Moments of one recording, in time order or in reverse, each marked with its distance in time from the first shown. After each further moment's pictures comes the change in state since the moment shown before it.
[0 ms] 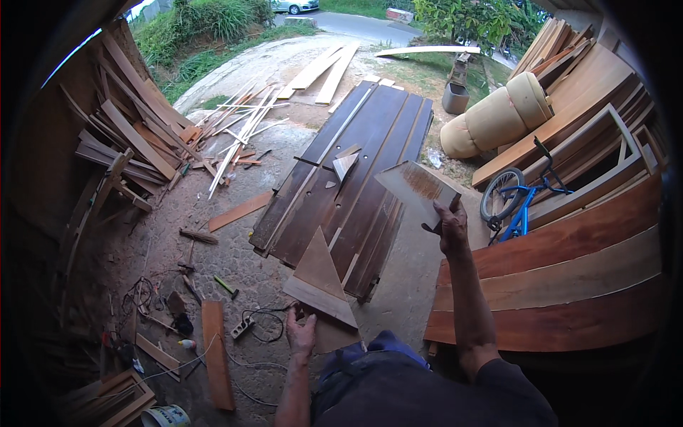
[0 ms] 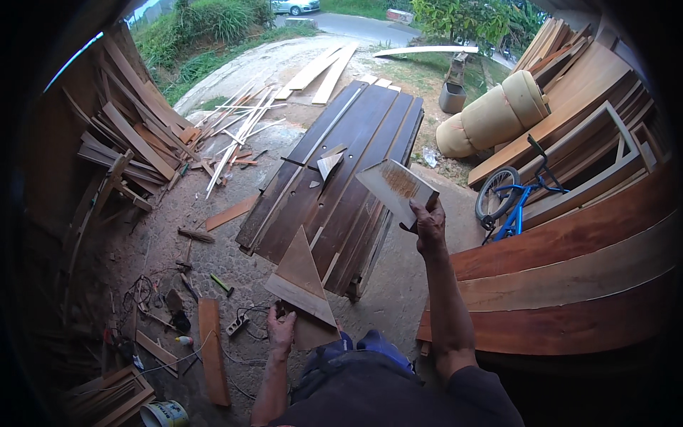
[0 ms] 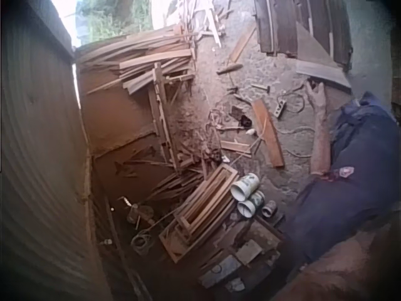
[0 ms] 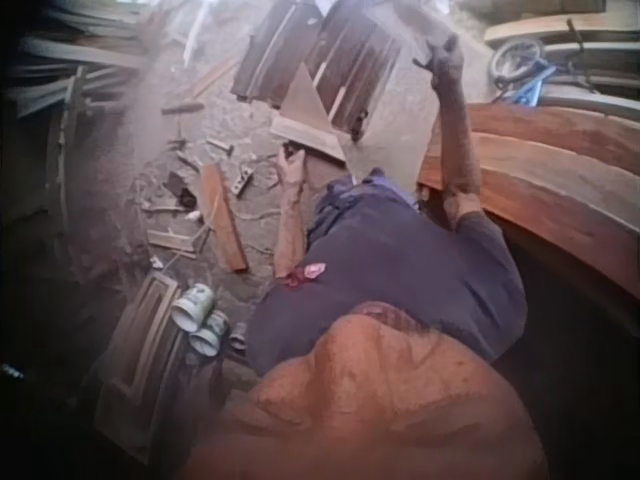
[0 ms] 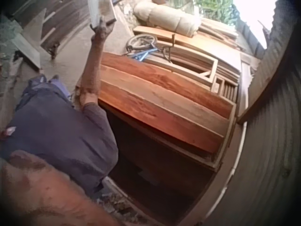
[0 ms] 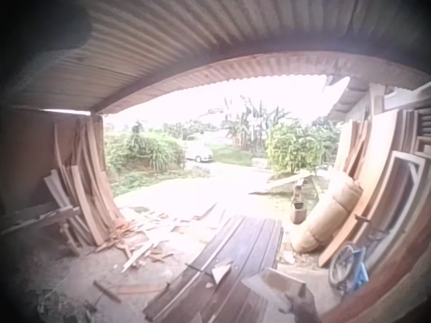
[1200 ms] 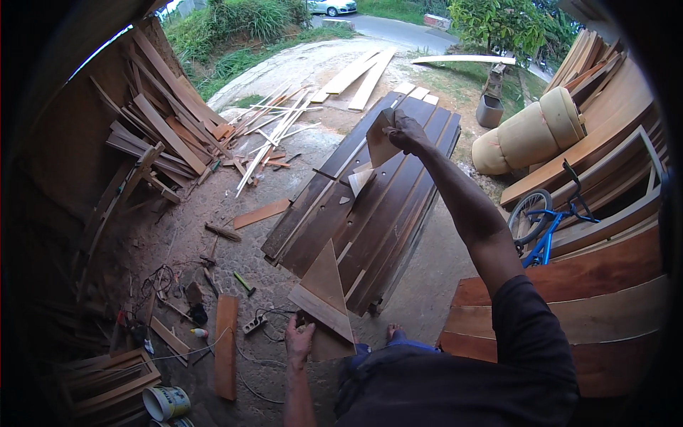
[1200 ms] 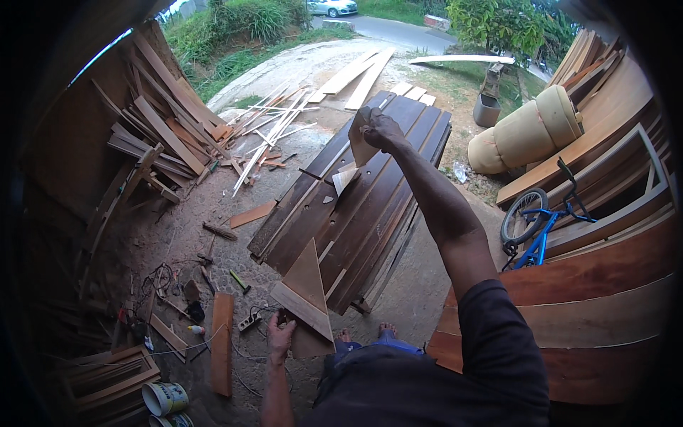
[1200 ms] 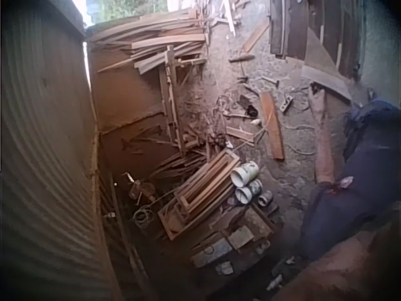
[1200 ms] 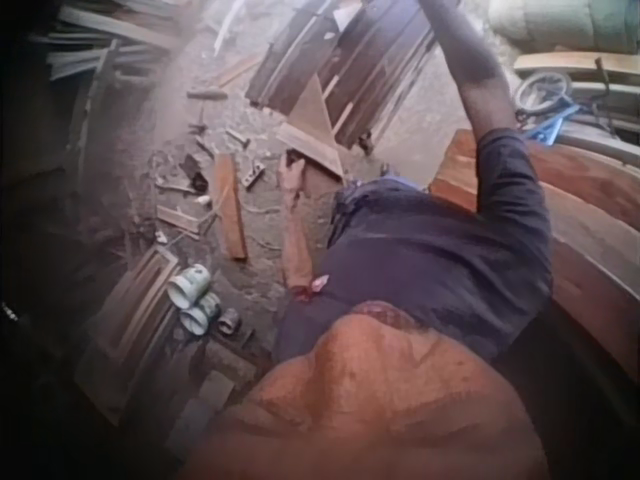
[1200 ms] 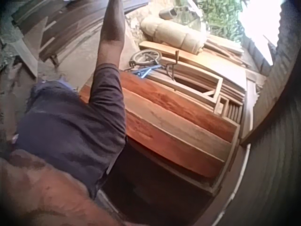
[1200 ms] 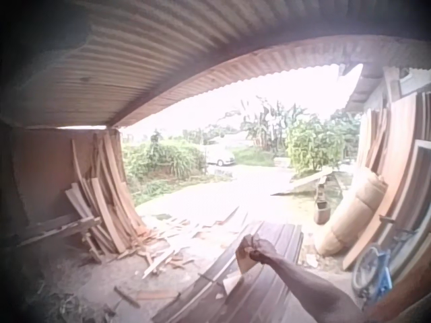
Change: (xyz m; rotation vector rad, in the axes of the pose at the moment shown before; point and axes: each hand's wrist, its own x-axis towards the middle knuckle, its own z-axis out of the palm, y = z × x) left_hand -0.005 0.029 0.005 -0.006 0.063 -0.026; right_hand 0.210 -0.095 0.177 -1.120 -0.458 -0.249
